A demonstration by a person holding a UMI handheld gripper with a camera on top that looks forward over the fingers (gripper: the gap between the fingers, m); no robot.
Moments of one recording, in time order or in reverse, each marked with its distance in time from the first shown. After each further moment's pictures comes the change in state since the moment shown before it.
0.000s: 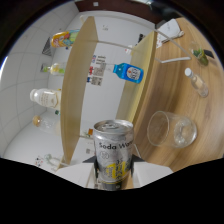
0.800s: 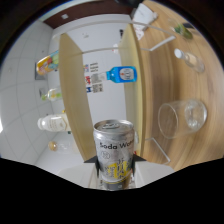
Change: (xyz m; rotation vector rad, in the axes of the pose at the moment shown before) arm -0.037 -0.025 -0.004 0.014 -0.124 0.330
